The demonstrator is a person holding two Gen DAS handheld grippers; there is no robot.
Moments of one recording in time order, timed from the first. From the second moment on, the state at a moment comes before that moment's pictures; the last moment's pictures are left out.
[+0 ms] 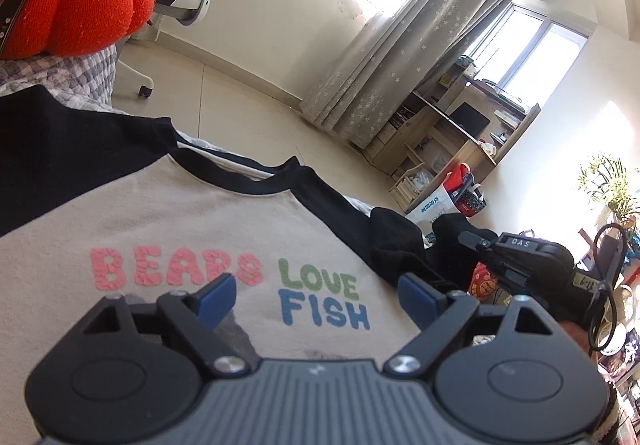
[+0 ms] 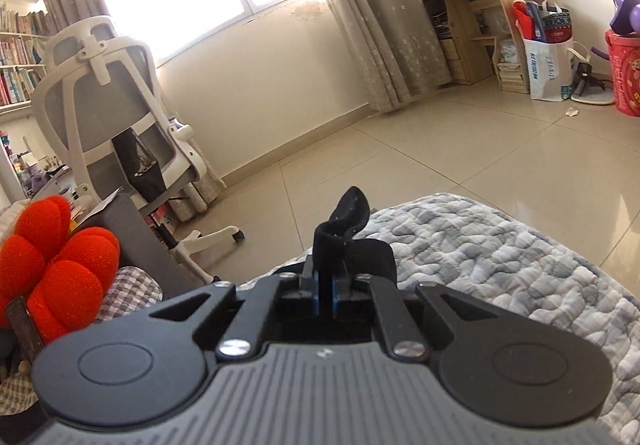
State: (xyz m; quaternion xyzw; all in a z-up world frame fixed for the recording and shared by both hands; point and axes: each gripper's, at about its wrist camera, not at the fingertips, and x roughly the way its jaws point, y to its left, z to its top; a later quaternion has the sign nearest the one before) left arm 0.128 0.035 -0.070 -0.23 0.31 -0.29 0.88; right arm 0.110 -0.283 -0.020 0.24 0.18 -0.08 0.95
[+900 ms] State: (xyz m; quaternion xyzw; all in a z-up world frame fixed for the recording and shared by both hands) left arm 0.146 0.079 -0.099 -0.41 0.32 -0.30 0.80; right arm 0.106 -0.132 -0.027 0.05 0.31 0.27 0.91
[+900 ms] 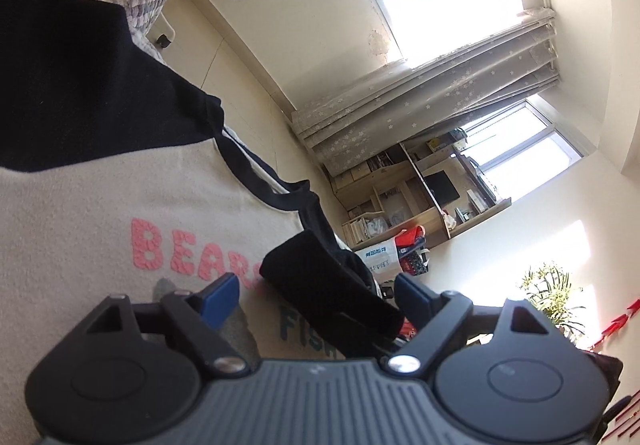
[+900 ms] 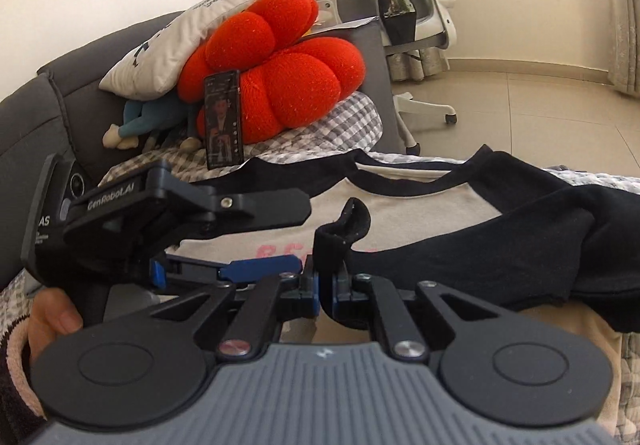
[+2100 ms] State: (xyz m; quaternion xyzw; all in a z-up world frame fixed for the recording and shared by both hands) left arm 0.172 0.101 -0.052 -0.20 0.36 -0.15 0.90; right arm 0.089 -0.153 -0.043 -0.16 0.26 0.20 0.93
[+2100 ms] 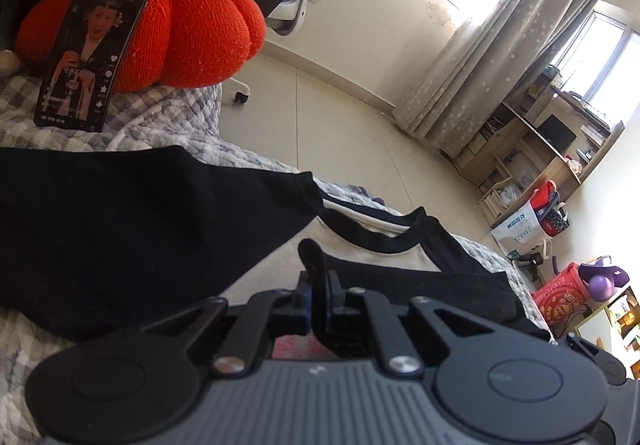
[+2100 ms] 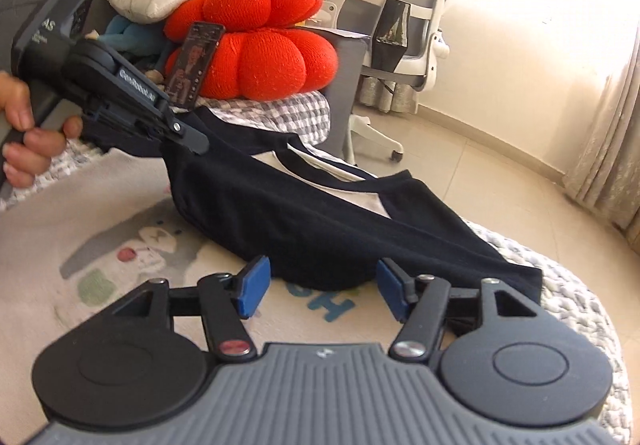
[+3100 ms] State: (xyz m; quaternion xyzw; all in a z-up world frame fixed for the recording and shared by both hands) left arm 0.168 0.121 -0.066 -0.18 0.34 -0.11 0.92; right arm 0.092 -0.188 -0.082 -0.37 0.21 0.11 0.90
